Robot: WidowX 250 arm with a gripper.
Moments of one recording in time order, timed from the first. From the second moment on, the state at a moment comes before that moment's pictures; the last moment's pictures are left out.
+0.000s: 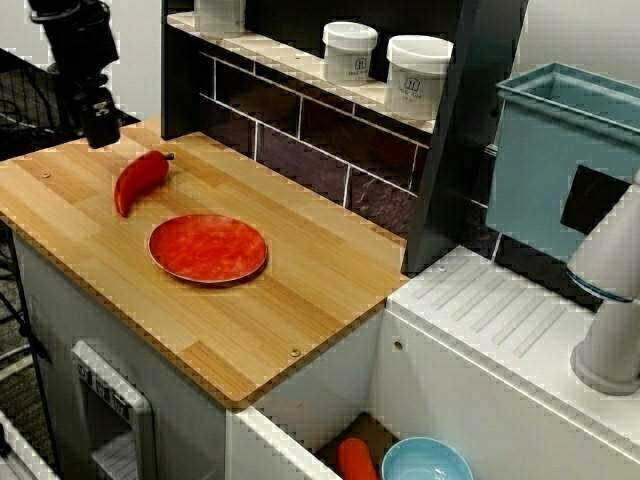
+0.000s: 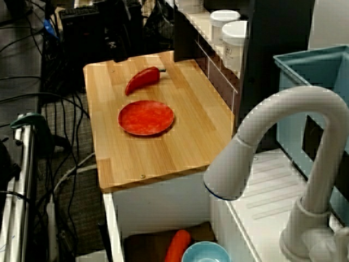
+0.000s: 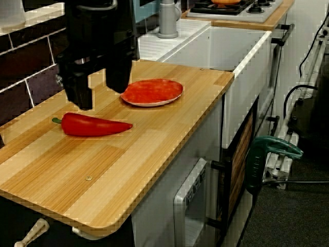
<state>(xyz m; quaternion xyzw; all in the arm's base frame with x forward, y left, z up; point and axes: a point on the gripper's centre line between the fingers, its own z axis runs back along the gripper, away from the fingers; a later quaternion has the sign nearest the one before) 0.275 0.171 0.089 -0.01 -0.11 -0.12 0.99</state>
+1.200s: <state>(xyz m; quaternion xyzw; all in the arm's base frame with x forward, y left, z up) 0.306 0.170 0.044 -0.05 -0.07 0.13 0.99</state>
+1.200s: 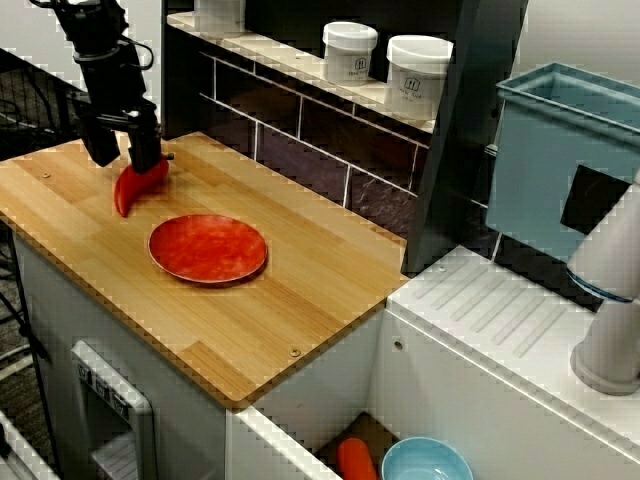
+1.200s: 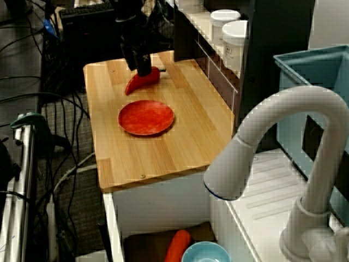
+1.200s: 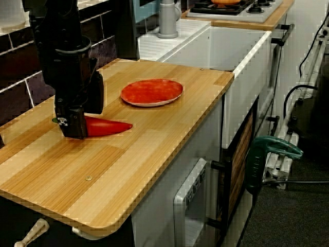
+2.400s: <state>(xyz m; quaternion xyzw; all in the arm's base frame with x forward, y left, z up) 0.300 0.172 0.068 -0.09 -0.04 0.12 0.99</state>
